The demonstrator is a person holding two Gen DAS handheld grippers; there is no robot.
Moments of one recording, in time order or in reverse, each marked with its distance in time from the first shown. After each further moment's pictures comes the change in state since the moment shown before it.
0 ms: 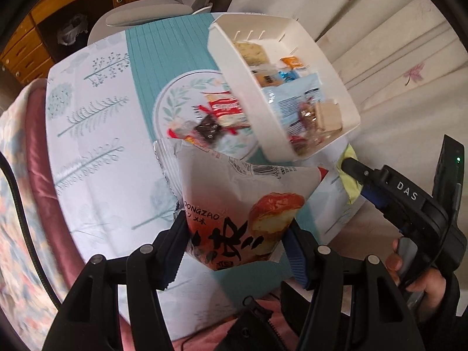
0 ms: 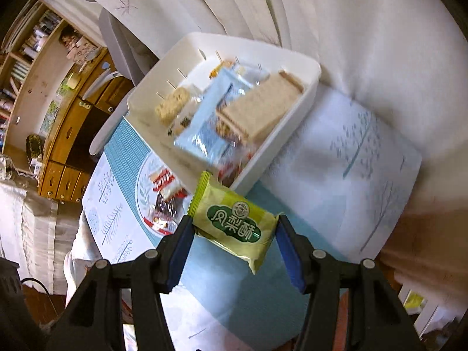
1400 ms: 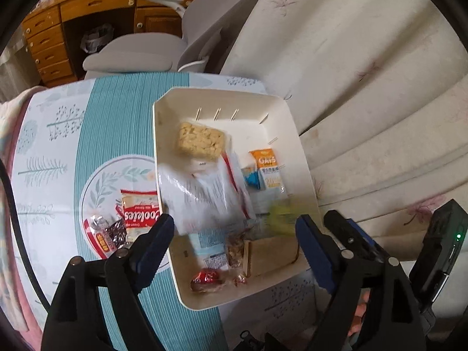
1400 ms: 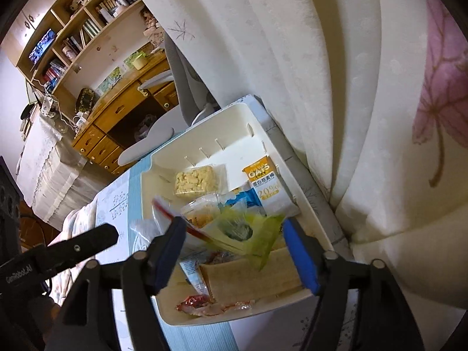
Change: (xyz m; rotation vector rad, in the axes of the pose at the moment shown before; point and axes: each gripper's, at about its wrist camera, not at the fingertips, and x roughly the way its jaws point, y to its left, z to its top) left arm 0.052 -0.114 0.147 -0.241 -0.258 0.008; right arm 0.018 -0.016 0.168 -0.412 -0.083 0.213
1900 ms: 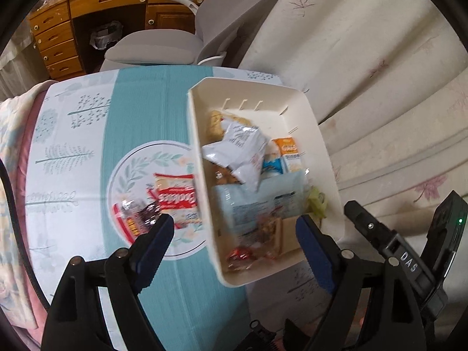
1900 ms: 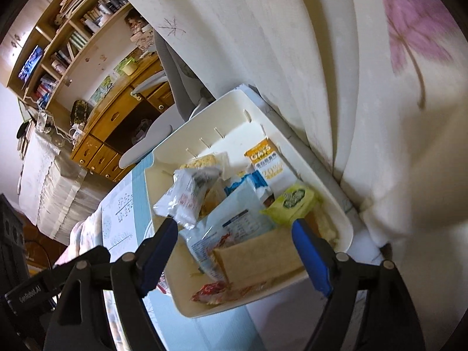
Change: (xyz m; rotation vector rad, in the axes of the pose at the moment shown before) left arm -0.030 0.045 -0.025 0.007 0.010 0.032; right arm -0.005 0.009 -0.028 0.125 0.026 0.001
